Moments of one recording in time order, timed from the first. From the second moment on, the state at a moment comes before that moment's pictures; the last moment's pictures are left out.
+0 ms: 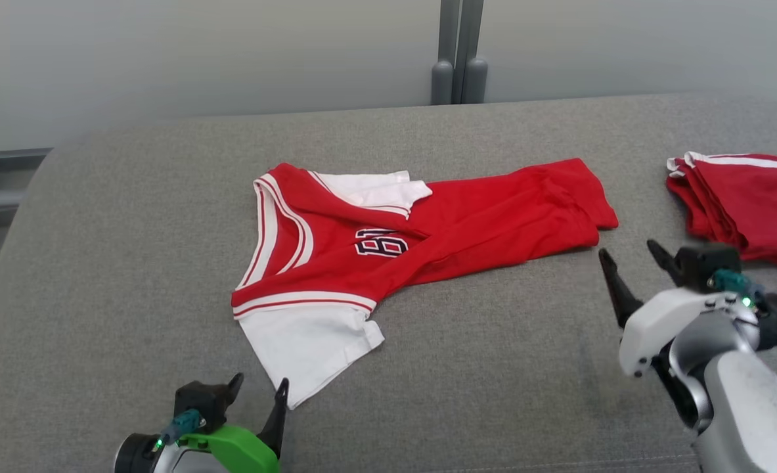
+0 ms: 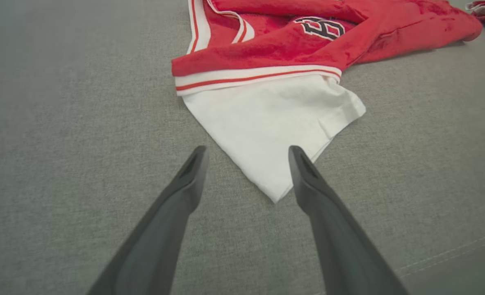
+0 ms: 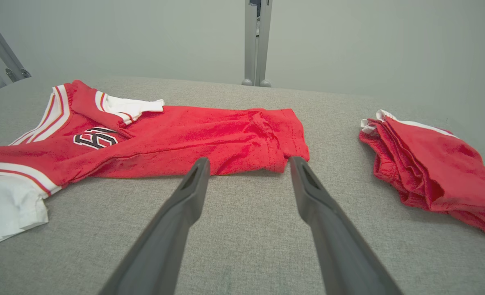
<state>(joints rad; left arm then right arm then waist) -0.06 0.13 -0.25 0.39 -0.26 -0.12 -0.01 -0.24 -0.16 0.02 0.24 0.13 0.13 0.13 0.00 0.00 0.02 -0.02</state>
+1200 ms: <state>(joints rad) -0.20 0.07 -0.35 0.39 -0.33 -0.08 0.23 -0.76 -0.31 0.14 0.86 0.18 0.13 0.05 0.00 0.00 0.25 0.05</state>
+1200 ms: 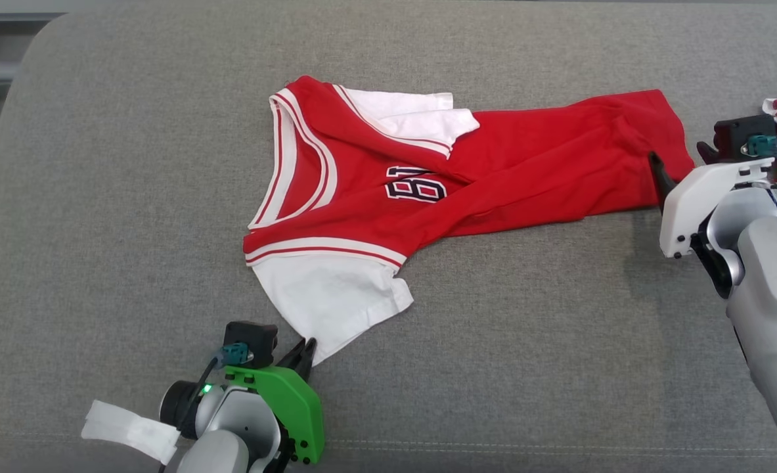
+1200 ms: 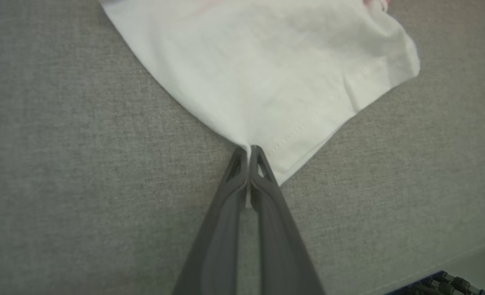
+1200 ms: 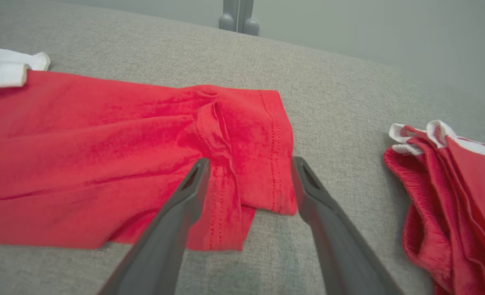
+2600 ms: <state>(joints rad) -0.22 0.07 -0.35 0.39 -0.42 -0.07 0.15 -0.89 -0.31 0.23 1.06 0.34 0.13 0.01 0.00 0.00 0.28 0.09</state>
